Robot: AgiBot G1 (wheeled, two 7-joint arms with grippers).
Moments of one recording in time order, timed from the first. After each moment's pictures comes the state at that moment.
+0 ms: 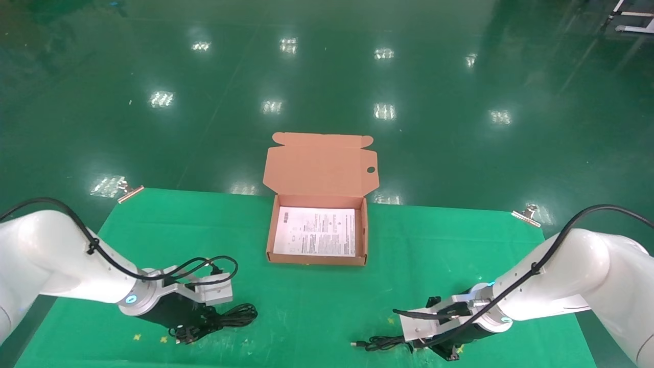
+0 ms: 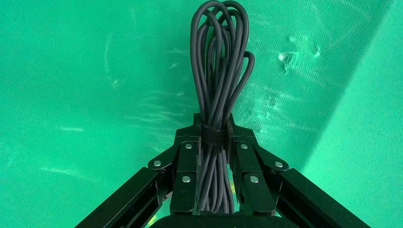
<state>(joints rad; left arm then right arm) -1.53 1.20 0.78 -0.35 1.98 1.13 -0.06 1.53 -1.14 -1.09 0.57 -1.76 -1.09 -0.13</state>
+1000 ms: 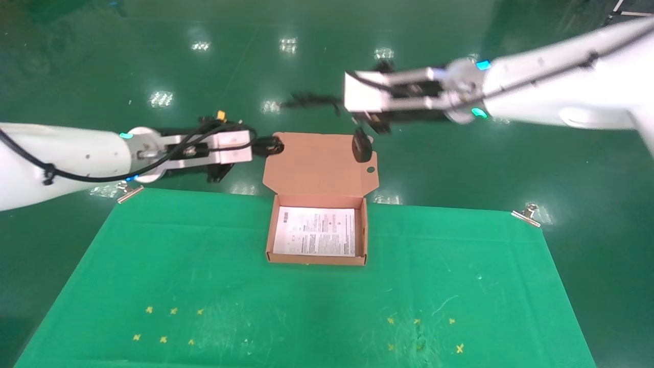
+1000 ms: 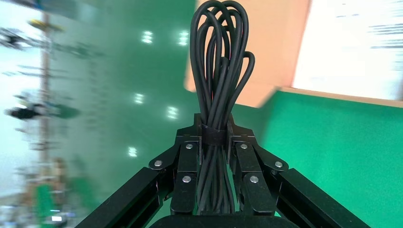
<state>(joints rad) -1.57 1.08 0.74 -1.00 2.17 0.88 -0.22 1.85 -1.20 -0.90 0.67 -1.64 -0.86 -0.21</state>
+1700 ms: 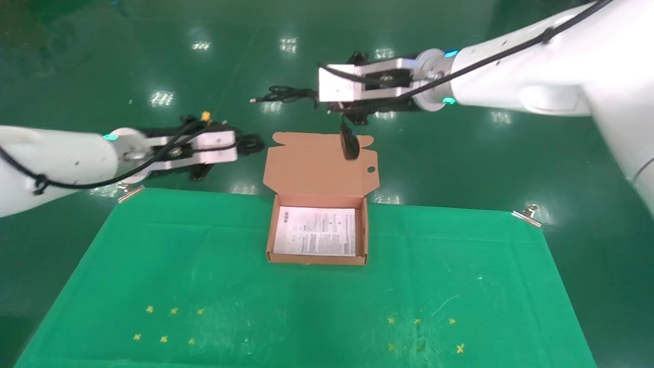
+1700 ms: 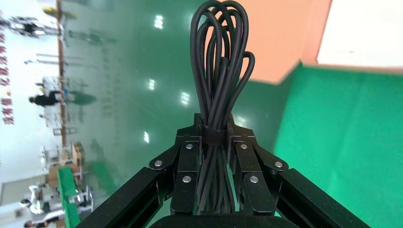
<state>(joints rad) -1.56 1.06 0.74 -1.09 2.30 0.86 -0.32 1.91 -1.34 -0.88 0.47 -1.56 -0.83 -0.40</state>
